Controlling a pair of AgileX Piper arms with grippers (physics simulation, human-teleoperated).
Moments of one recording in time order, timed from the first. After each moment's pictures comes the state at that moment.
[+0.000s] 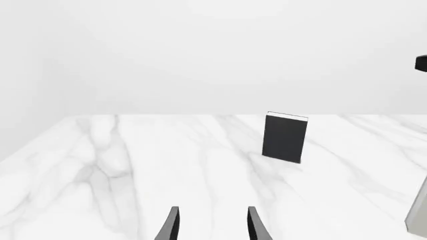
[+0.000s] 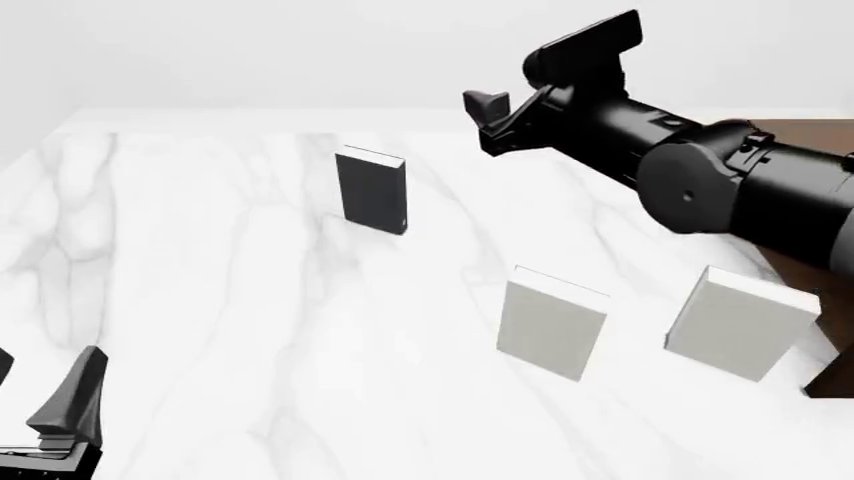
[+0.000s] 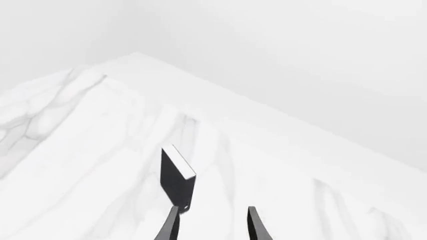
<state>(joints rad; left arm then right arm) 0.00 0.00 0.00 0.00 0.00 0.49 1.46 -1.14 -0.12 -0.17</state>
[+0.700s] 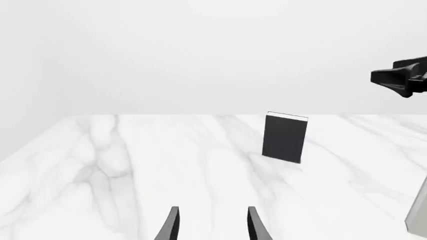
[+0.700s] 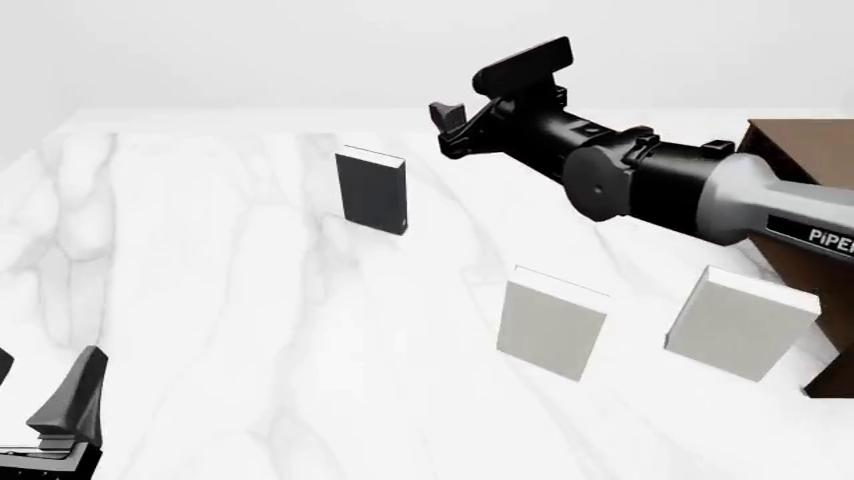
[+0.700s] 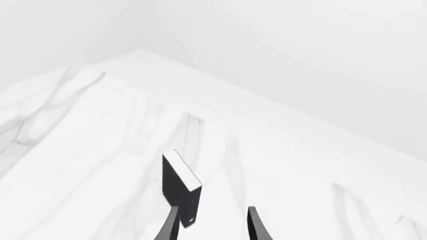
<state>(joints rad) 0.00 0.00 0.00 0.00 0.00 0.50 1.69 -1.27 -0.20 -0.14</state>
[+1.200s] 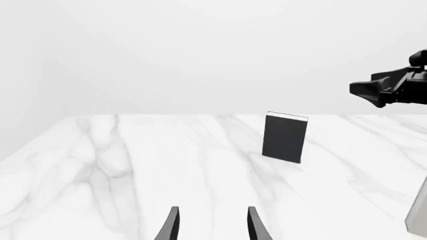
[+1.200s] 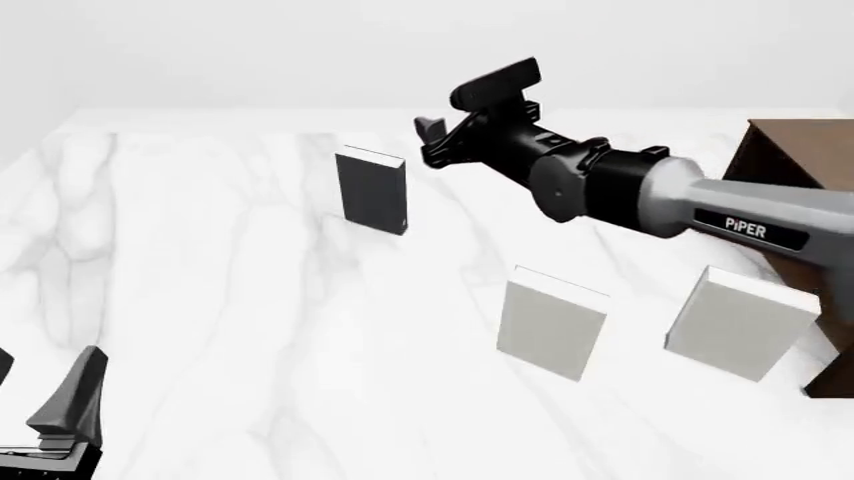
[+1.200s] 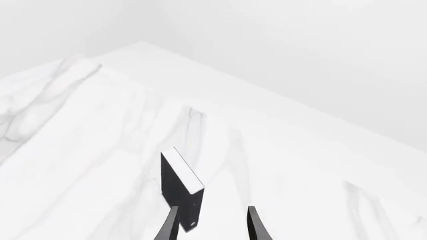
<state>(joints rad) 0.00 0.00 0.00 0.00 0.00 0.50 1.84 -1.36 -0.22 -0.14</state>
